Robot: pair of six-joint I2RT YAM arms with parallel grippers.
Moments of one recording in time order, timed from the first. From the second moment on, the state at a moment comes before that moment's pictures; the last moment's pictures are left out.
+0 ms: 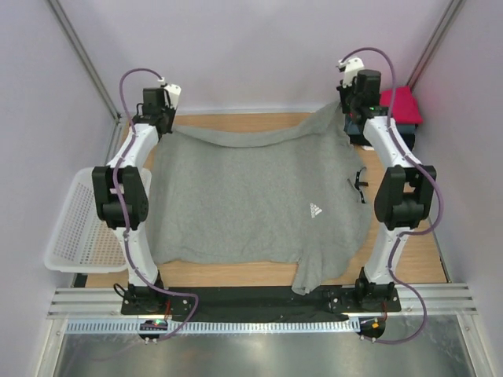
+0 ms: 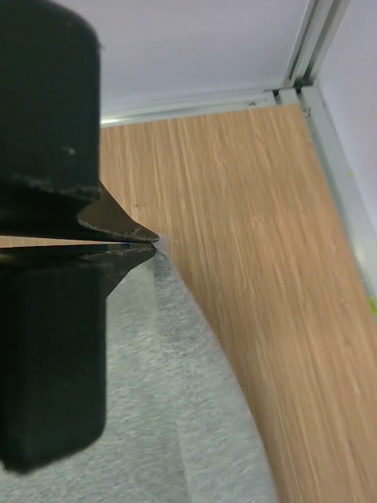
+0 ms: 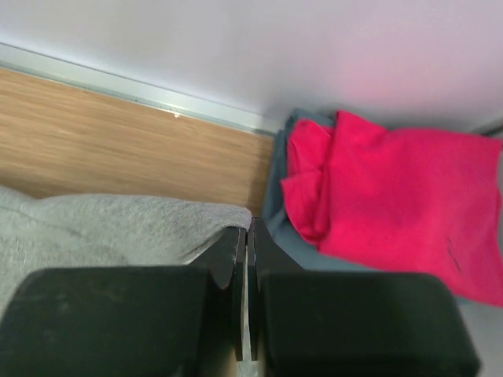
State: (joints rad) left arm -0.04 1.97 1.73 -0.35 -0.13 0.34; right arm 0.00 1.91 1.75 -0.22 -0.02 -0.28
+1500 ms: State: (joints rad) left arm -0.04 1.79 1.54 -0.29 -0.18 0.28; right arm 0.05 1.67 1.38 -0.07 0.15 -0.34
